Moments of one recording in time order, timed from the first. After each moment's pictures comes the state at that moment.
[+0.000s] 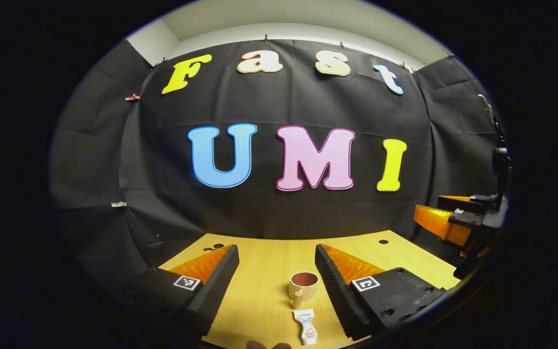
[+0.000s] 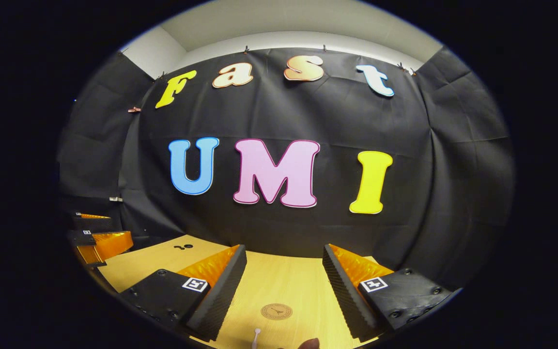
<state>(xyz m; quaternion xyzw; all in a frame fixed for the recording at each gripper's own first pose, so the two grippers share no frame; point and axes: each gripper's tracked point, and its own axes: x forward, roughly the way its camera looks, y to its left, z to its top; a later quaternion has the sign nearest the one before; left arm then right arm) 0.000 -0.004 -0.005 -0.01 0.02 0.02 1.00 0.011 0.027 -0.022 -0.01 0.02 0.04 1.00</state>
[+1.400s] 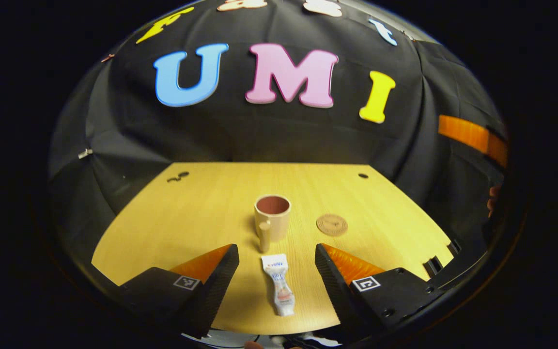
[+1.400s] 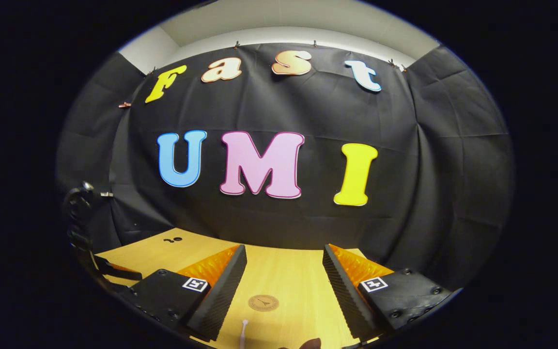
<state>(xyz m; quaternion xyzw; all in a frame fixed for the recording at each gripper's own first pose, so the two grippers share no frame) 0.011 -0.070 -0.185 -0.03 0.27 -0.06 0.96 -0.015 -0.024 -0.036 -0.02 0.05 -0.01 1.00</state>
